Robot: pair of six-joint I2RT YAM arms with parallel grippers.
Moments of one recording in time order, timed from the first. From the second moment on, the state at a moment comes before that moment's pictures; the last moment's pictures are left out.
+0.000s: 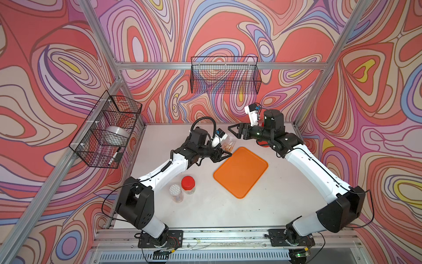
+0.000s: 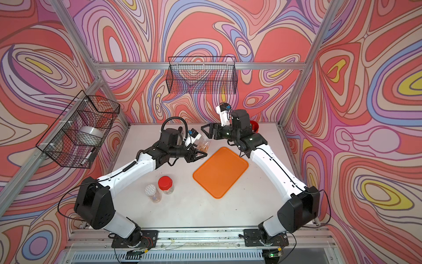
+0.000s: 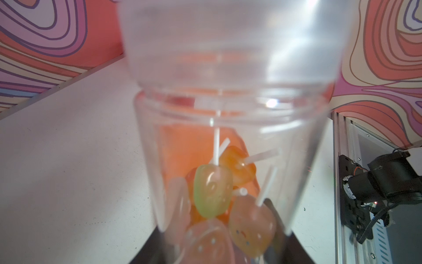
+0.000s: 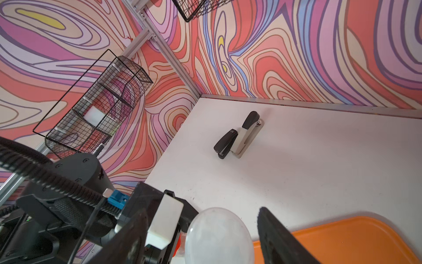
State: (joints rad) left arm -0.52 1.57 1.22 -0.21 0.58 0.05; right arm 0.43 1.50 1.49 -0.35 -0.45 0.39
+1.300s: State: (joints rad) left arm -0.52 1.57 1.22 -0.21 0.58 0.05; right arm 0.45 1.53 1.43 -0.33 -0.46 0.44
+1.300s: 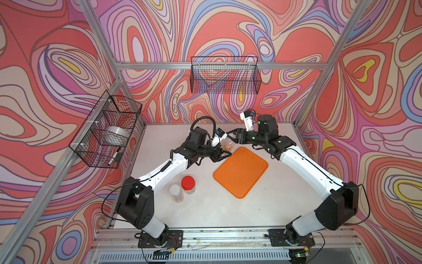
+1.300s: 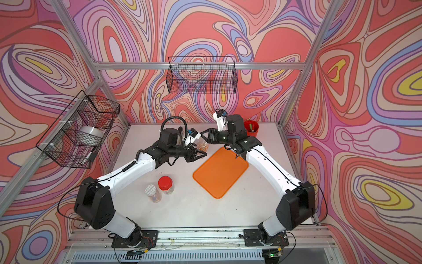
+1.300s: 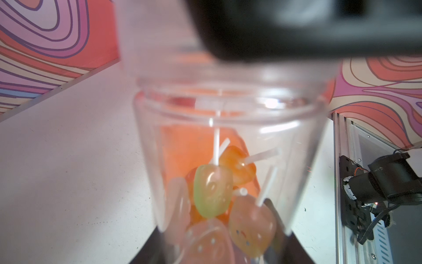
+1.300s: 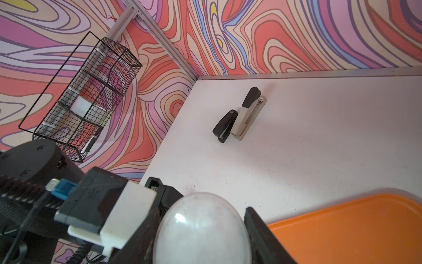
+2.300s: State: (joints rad) left arm -0.53 1.57 1.22 -0.17 0.60 0.09; right arm 0.39 1.59 1.58 -0.52 -0.60 0.42
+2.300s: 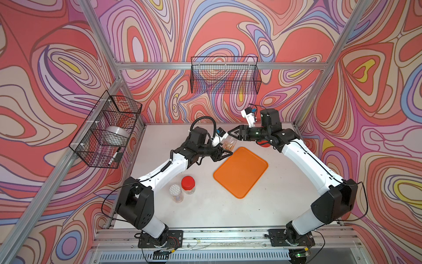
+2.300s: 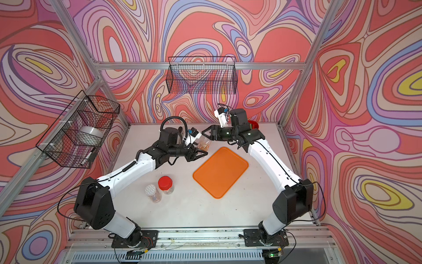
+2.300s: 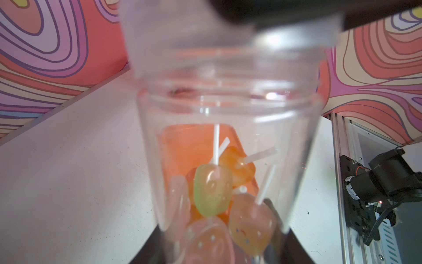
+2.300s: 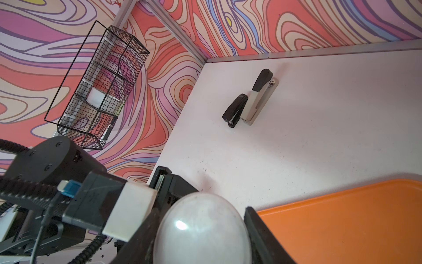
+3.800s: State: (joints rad) left arm -0.53 1.58 0.98 0.00 0.43 0.01; right arm 0.27 1.57 1.21 -0.37 -0.08 0.28
